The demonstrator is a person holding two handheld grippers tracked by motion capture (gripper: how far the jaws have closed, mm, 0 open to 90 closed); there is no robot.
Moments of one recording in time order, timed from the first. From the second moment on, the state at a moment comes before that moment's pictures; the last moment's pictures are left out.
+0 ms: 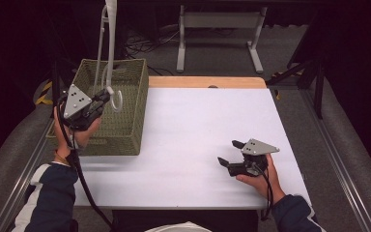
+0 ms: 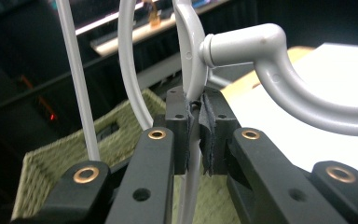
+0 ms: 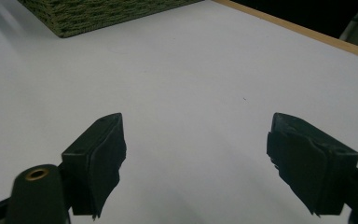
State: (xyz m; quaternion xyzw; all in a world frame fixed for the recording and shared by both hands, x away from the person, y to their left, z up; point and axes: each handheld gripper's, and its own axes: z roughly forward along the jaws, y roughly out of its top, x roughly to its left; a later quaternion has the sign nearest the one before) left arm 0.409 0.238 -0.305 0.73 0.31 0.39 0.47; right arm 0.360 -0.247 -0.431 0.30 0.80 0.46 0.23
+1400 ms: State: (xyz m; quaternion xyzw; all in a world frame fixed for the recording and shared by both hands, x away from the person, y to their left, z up) left arm 0.489 0.241 -0.352 0.81 0.43 0.30 0.26; right arm 0.360 -0.241 -0.436 0.28 0.83 0.44 0.22
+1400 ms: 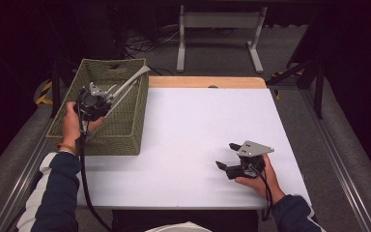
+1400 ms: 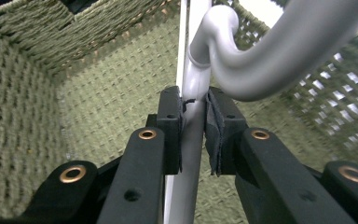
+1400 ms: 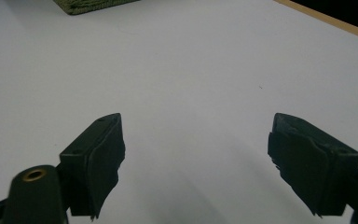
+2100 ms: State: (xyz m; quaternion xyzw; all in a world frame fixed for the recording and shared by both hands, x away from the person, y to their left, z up) left arm 0.453 0.243 -0.335 0.76 0.37 0.32 0.43; right arm 0.360 -0.242 -0.434 0.29 0.82 0.44 0.22
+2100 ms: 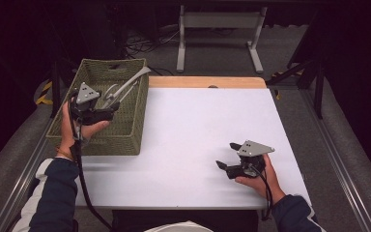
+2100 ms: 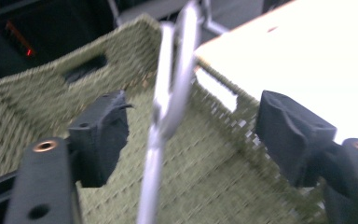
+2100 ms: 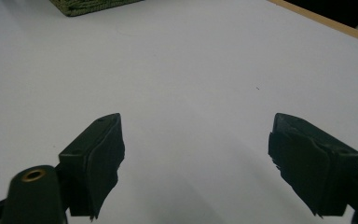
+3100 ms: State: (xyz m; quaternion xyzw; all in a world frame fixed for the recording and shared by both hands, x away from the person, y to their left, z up) left arm 0.381 0.186 -0.337 0.75 0.22 0.33 0.54; right arm 0.352 -0.247 -0.420 0.30 0.79 0.46 0.28
